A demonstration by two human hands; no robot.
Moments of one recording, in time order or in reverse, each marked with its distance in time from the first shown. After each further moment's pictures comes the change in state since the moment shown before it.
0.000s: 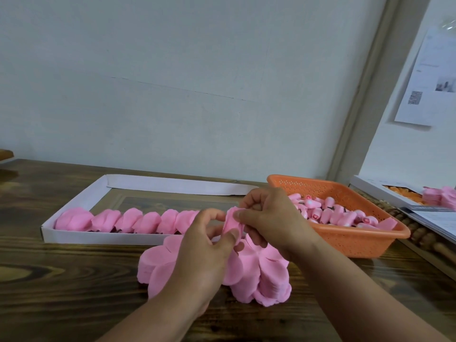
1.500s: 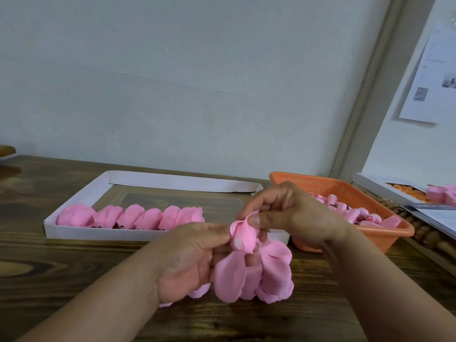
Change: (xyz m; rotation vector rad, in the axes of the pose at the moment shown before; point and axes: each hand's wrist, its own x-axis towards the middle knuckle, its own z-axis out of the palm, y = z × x) left_hand 0.011 0.016 -0.035 -0.361 -0.560 -0.476; right_hand -0.002 -0.001 -0.032 0.196 -0.449 -0.165
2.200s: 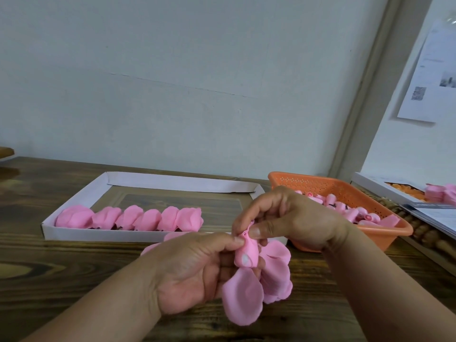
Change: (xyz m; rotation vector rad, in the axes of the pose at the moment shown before) left_hand -0.003 -0.001 0.008 -0.112 -0.124 -0.124; right_hand -0.003 -0.008 0.002 0.000 -0.144 0.058
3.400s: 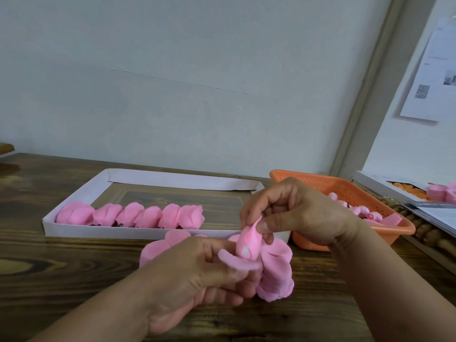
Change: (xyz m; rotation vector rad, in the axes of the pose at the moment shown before) left_hand -0.017 -0.013 0.001 0.327 0.112 0.181; right_hand -0.003 -0.004 -0.004 -0.003 0.060 -0.034
